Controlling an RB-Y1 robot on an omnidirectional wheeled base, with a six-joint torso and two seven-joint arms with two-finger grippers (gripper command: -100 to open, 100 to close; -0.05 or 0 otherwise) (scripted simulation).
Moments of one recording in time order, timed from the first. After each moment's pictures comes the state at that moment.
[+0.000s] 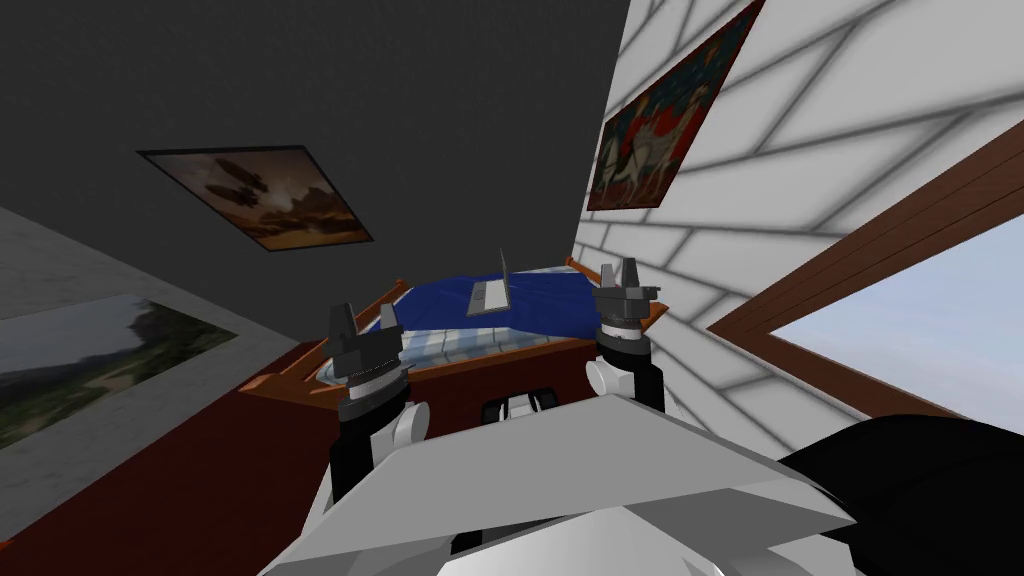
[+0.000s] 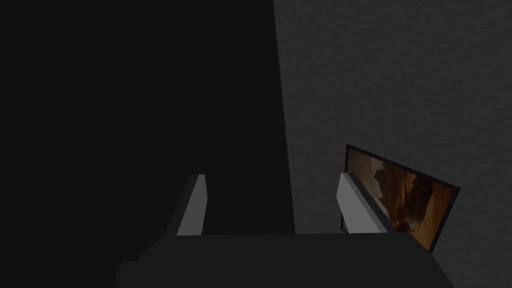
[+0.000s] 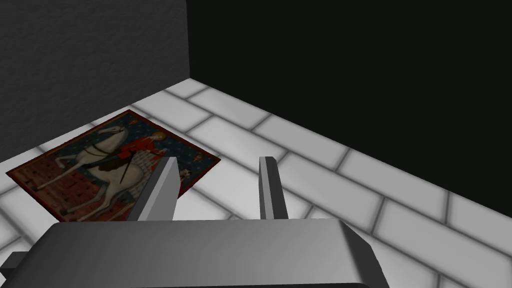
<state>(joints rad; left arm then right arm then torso) 0.52 0.01 0.04 -2.33 0.02 -0.60 0.04 0.52 0.05 0.01 -2.38 -0.01 -0.63 -0.06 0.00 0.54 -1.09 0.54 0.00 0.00</state>
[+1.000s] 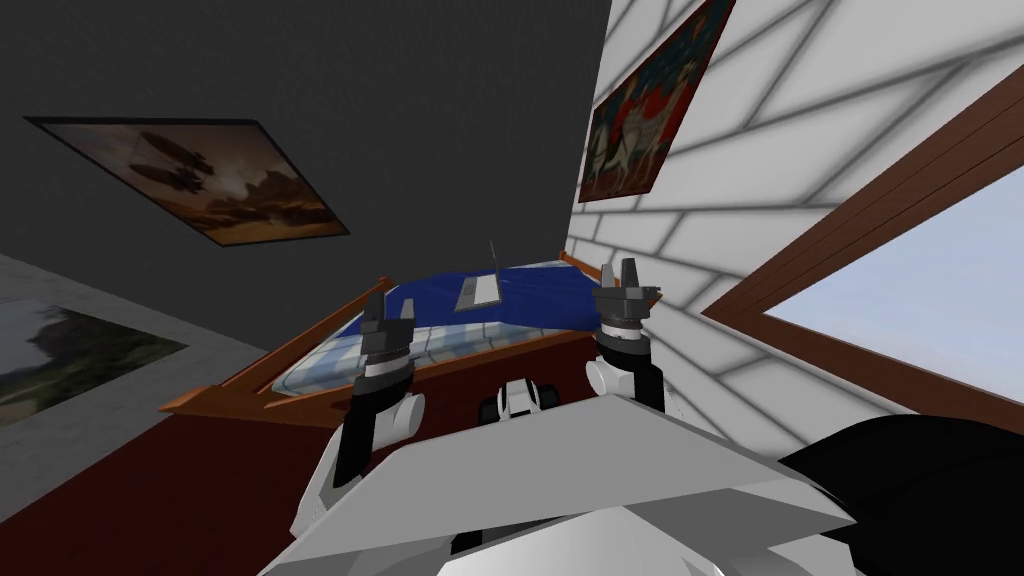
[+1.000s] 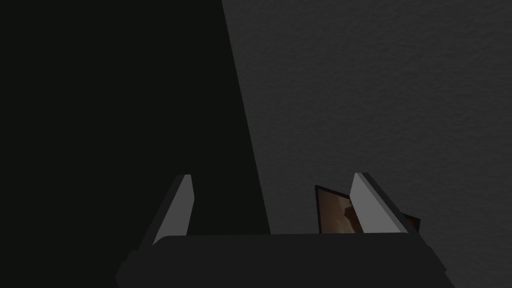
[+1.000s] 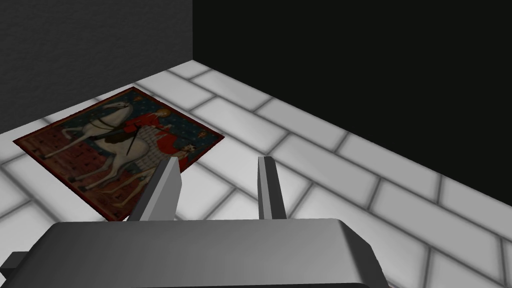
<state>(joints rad) 0.43 0.15 0.05 -2.29 -0.02 -0.45 0.03 0.52 0.05 0.01 -2.38 -0.01 -0.63 -0.06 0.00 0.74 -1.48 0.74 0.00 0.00</state>
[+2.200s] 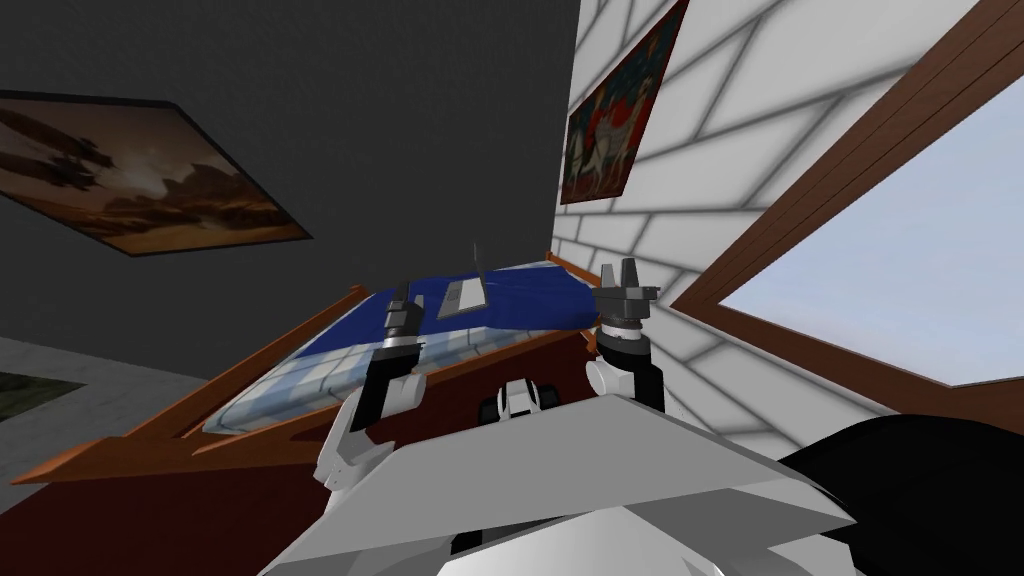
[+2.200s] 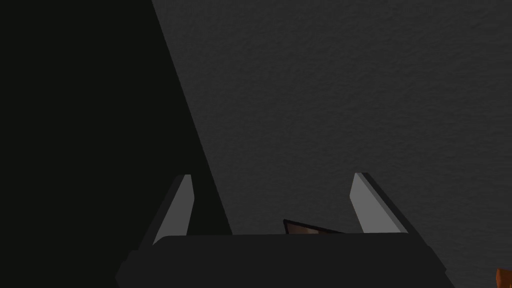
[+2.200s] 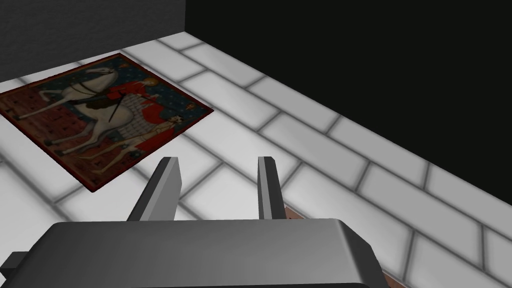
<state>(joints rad) 0.26 0.20 0.08 -2.22 -0.07 -0.16 0.02 0.52 0.05 0.01 -2.38 -0.01 -0.63 -0.06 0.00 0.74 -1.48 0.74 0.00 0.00</state>
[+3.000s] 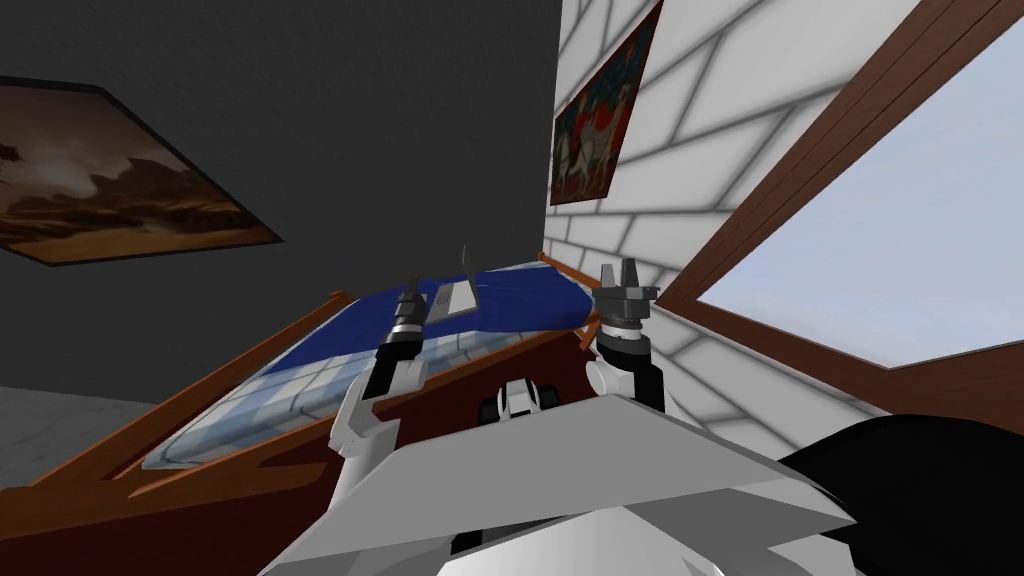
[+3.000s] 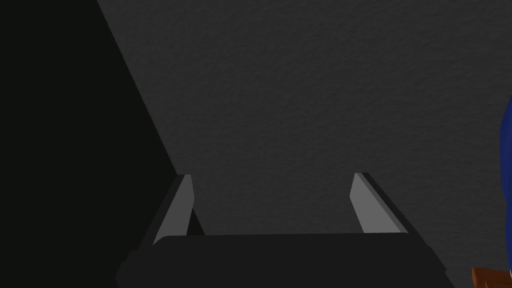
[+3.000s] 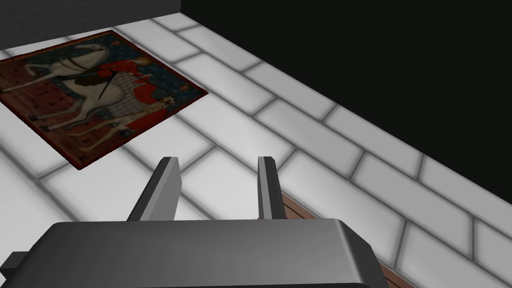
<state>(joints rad) 0.14 0.22 0.10 -2.16 -0.11 0.04 0.01 0.52 0.05 0.01 -2.38 -0.01 -0.63 -0.06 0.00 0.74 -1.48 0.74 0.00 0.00</state>
